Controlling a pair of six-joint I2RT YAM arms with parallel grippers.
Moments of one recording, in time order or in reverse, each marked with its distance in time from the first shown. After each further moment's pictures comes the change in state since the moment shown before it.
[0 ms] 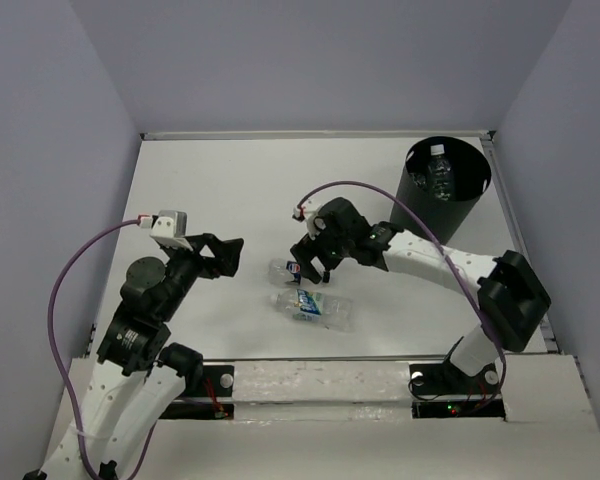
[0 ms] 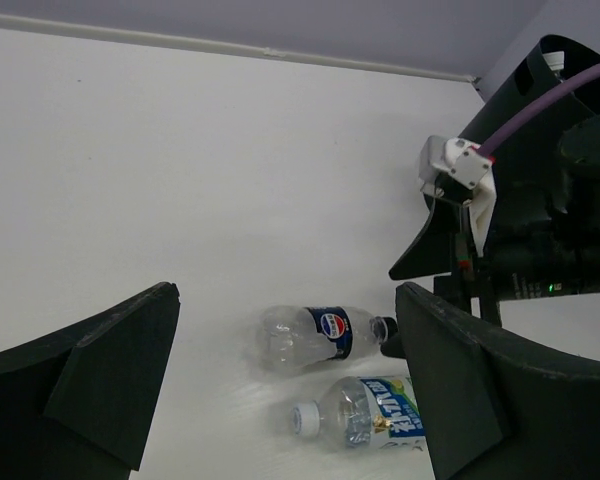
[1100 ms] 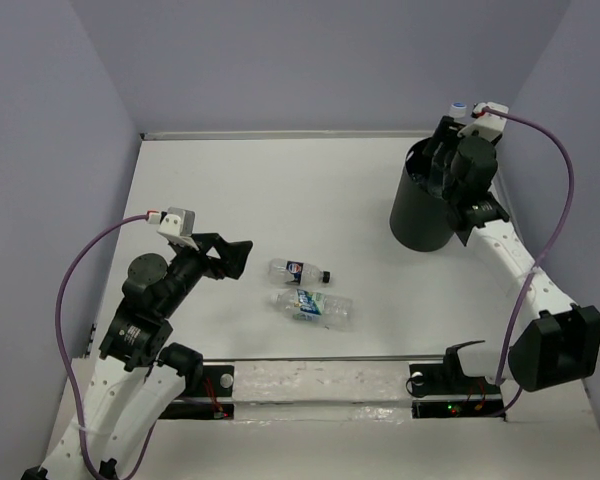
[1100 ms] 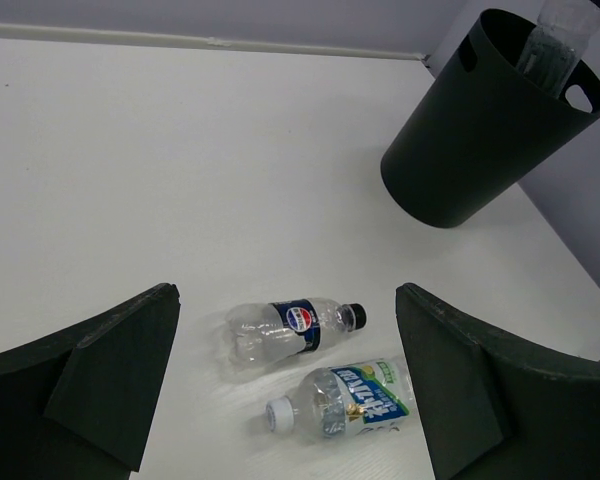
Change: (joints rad) left arm 0.001 0.024 0.000 0.037 0.113 0.002; right arm -0.605 -0.274 0.004 0.517 0.628 0.130
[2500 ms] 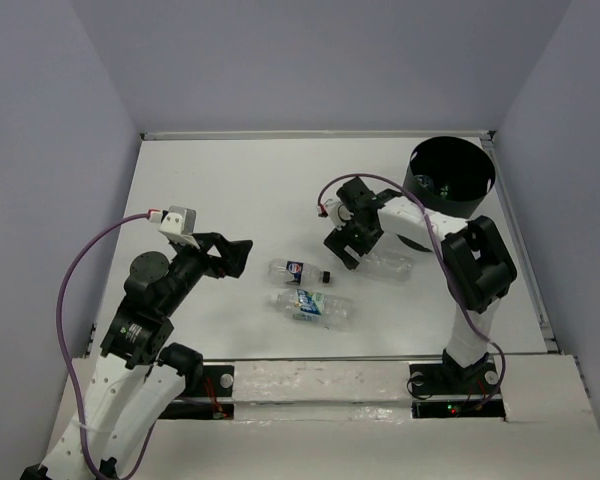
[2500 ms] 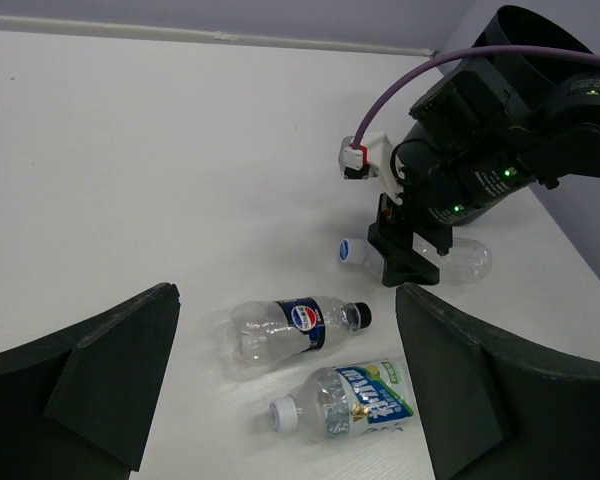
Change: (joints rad) left arm 0.000 0.014 0.000 0.000 -0.011 0.001; right arm 0.354 0.571 0.211 -0.936 -0.576 -0.463
